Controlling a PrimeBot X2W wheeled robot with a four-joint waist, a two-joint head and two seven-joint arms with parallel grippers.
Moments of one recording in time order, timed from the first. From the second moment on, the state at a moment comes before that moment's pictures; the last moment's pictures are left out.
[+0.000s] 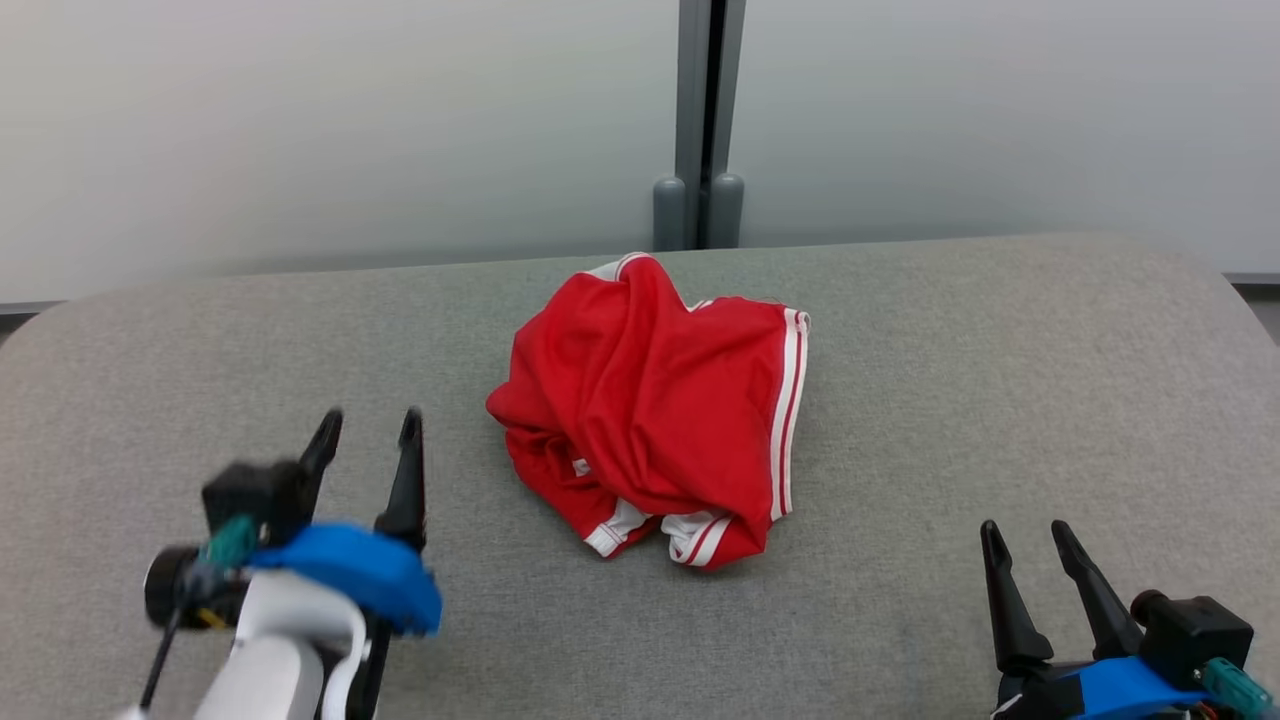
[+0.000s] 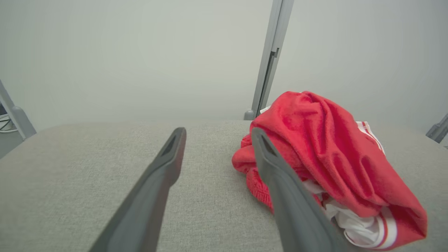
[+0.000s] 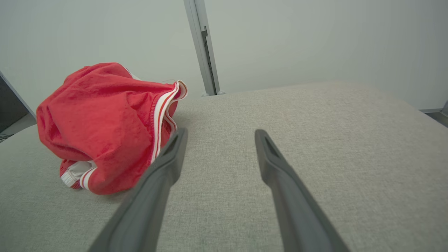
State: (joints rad) left arm -0.14 0.24 -0.27 0.15 -0.39 0.08 0.01; right arm 0.04 -0.05 -0.04 0.18 0.22 0.13 -0.16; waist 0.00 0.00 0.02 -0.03
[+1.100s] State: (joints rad) left arm -0.60 0.30 -0.32 0.25 -0.65 -0.04 0.78; right arm -0.10 -0.05 0.08 0.32 0.35 0.13 -0.26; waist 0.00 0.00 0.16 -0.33
